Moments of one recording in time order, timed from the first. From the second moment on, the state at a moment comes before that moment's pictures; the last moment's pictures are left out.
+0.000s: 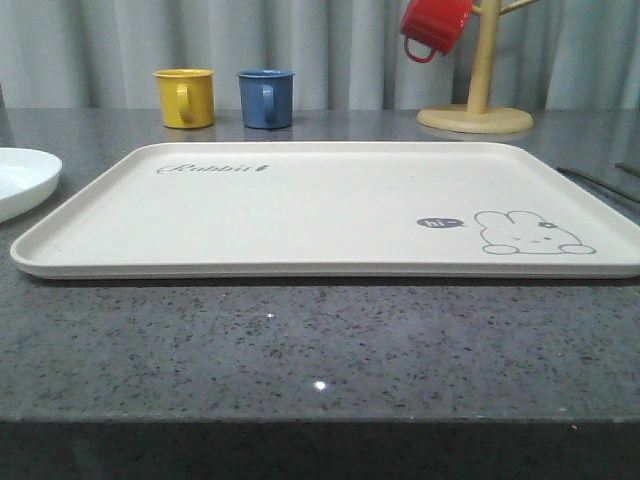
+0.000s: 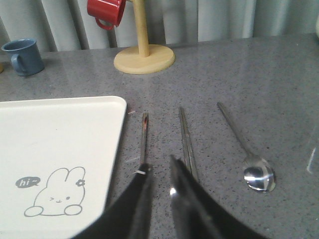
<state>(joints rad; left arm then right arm) -0.03 0.36 -0.41 -0.03 0.22 0.15 -0.01 0.28 -0.41 0.03 0.42 0.11</state>
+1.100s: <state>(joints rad) -0.20 0.87 -0.81 -0.04 0.66 0.23 -0.01 0.28 -0.41 0.03 0.42 0.11</state>
